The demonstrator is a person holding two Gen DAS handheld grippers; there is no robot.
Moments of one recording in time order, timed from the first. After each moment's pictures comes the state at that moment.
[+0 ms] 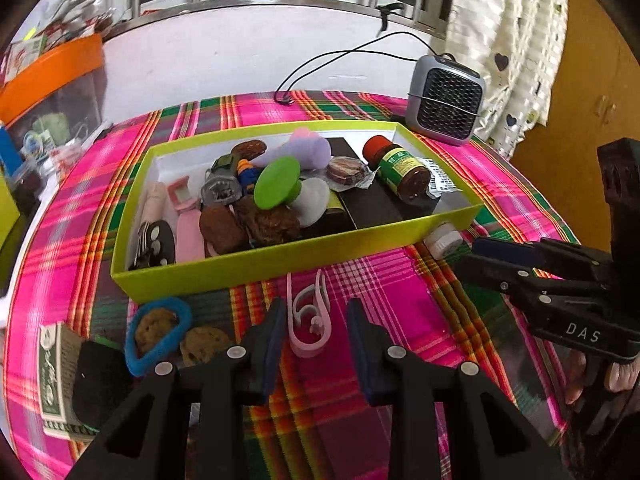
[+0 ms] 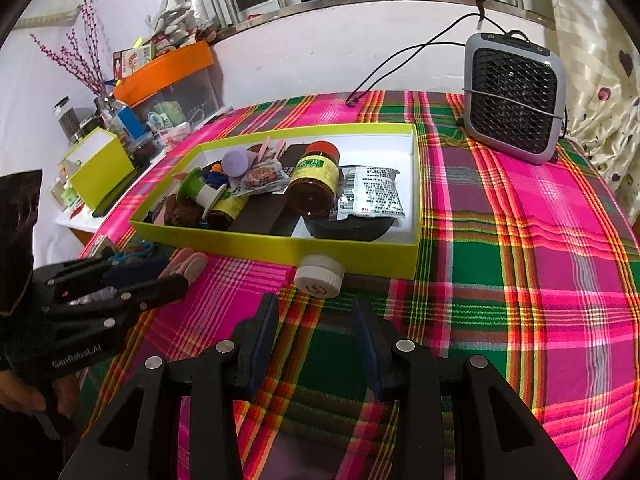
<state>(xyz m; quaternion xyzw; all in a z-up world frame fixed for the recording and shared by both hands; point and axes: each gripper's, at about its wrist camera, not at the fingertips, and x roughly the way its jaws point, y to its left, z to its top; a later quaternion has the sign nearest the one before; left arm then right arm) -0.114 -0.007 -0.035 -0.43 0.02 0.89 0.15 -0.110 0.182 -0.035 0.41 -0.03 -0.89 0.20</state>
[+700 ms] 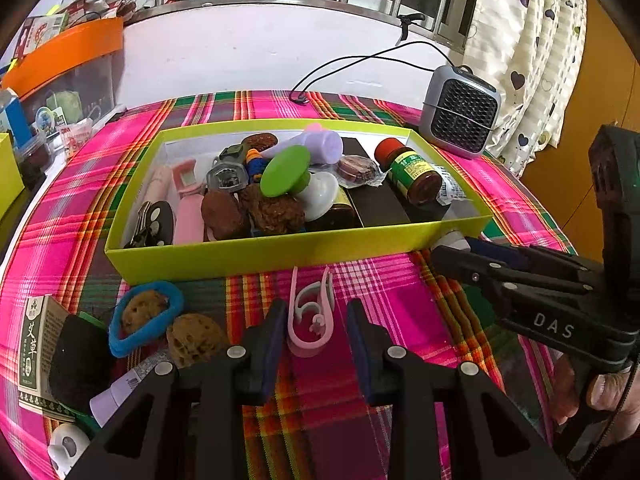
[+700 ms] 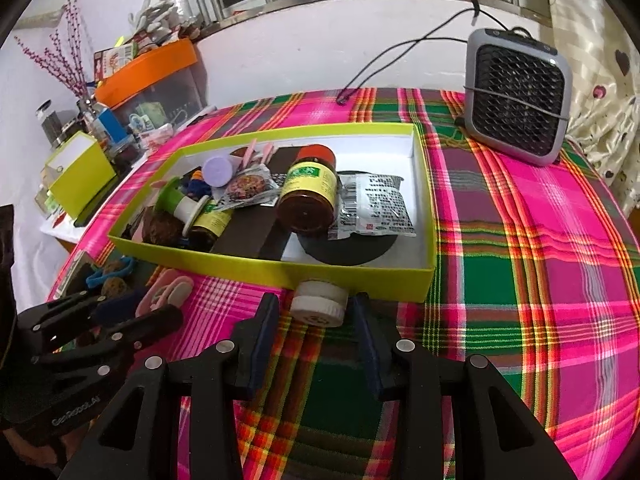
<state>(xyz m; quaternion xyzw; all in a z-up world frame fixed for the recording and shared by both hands) -0.113 -0.008 -0.045 -0.42 -0.02 0.90 0.13 -0.130 0.170 -0.041 0.42 -0.03 -0.89 0.17</state>
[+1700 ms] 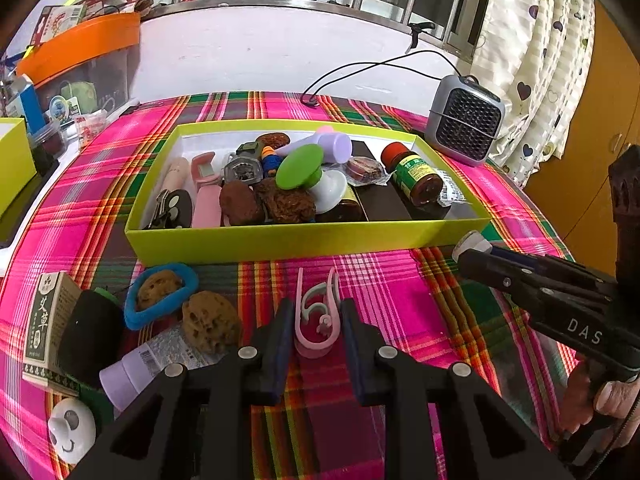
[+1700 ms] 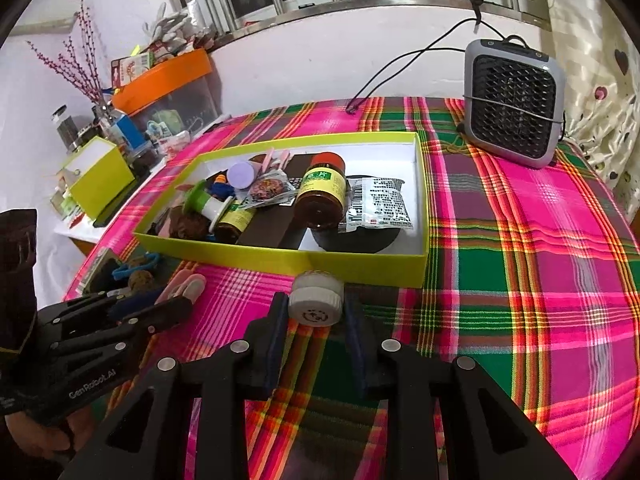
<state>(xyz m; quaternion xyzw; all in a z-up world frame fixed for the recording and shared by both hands) -0.101 -0.016 -0.039 -0.42 -0.04 0.90 0.11 -0.109 0.178 -0.028 0.40 -0.04 -0.89 0.20</state>
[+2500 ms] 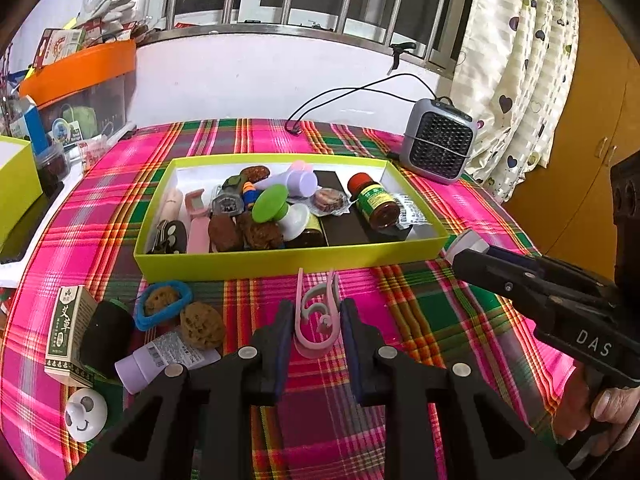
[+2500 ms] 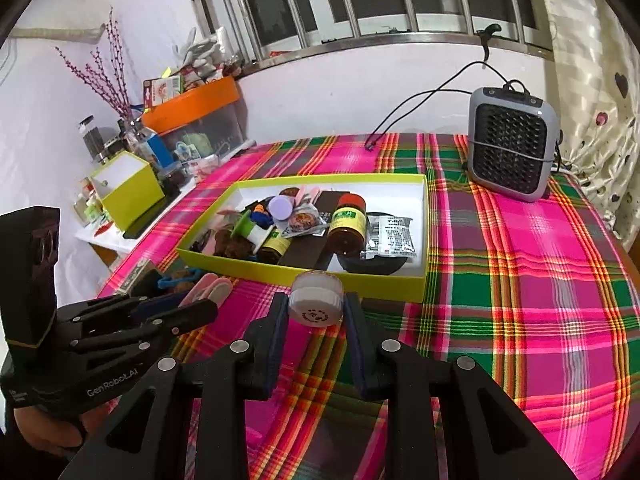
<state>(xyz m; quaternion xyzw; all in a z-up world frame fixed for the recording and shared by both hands) -0.080 -0.006 -0.005 -0.39 -0.04 0.91 0.13 -0.078 0.185 0.010 0.35 -0.04 -0.91 0.22</state>
